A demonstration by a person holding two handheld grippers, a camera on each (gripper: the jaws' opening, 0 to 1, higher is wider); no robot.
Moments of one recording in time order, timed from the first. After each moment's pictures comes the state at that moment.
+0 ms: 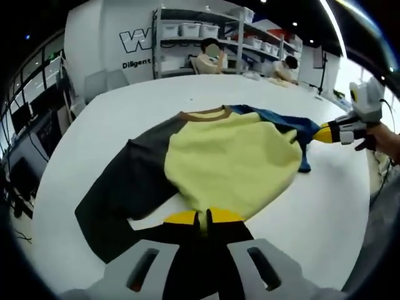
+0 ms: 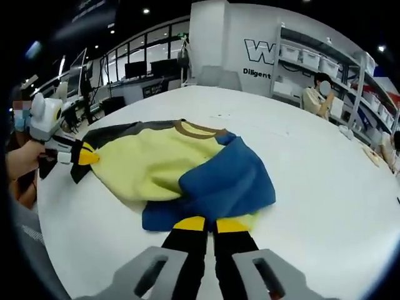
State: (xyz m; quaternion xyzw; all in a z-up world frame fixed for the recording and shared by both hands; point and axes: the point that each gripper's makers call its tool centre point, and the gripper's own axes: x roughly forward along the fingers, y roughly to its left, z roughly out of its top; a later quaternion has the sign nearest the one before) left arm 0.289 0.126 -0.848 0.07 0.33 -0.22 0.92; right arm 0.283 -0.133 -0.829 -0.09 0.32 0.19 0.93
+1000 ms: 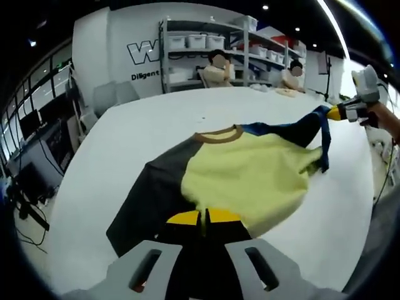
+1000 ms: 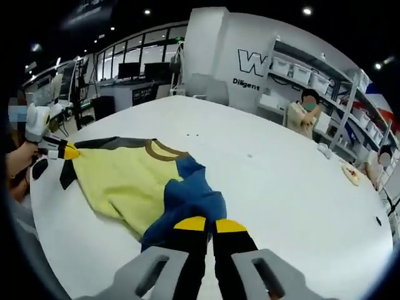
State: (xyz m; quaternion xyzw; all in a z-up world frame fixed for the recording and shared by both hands) left arm 0.305 0.144 -0.811 0.07 0.29 -0.20 0.93; right arm 0.315 -0.214 -0.759 -0.16 0.29 0.14 0.93
